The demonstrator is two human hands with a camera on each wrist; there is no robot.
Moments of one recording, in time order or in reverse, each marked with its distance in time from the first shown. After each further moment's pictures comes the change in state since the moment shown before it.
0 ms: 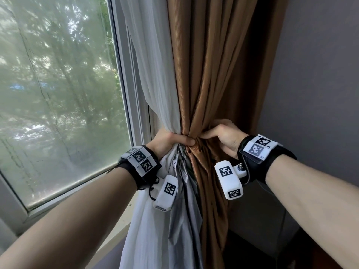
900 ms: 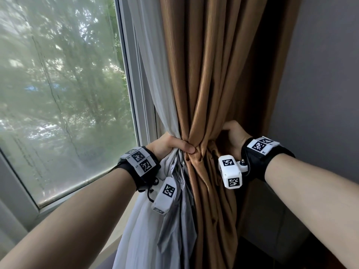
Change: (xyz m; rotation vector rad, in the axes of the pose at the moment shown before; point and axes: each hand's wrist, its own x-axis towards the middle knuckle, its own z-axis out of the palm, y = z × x) left_hand -0.009 0.009 -0.012 -0.006 -0.242 -0.224; right_hand 0.028 0.017 -0.009 0.324 -0.054 0.339
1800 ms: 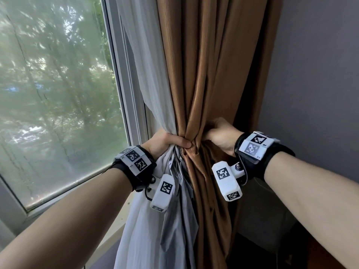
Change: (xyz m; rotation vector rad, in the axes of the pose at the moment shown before) left_hand -0.002 0.000 0.020 0.005 0.106 0.116; right_hand -0.032 0.001 0.010 -0.586 0.084 -0.421
